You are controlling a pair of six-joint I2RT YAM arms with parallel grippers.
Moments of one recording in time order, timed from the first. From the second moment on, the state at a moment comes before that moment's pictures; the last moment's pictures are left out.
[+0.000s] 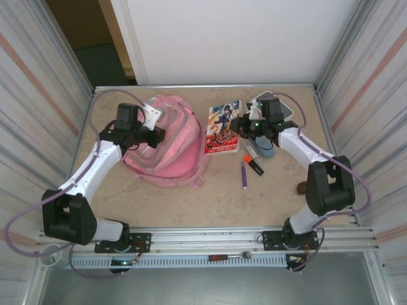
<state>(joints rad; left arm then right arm) -0.21 1.34 1.09 -0.49 0.43 0.15 0.27 1.59 1.11 -0.24 -0.67 0.71</state>
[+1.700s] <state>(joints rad) -0.10 1.37 1.11 -0.36 0.71 -0.11 0.81 2.24 1.40 0.59 0.01 1.23</state>
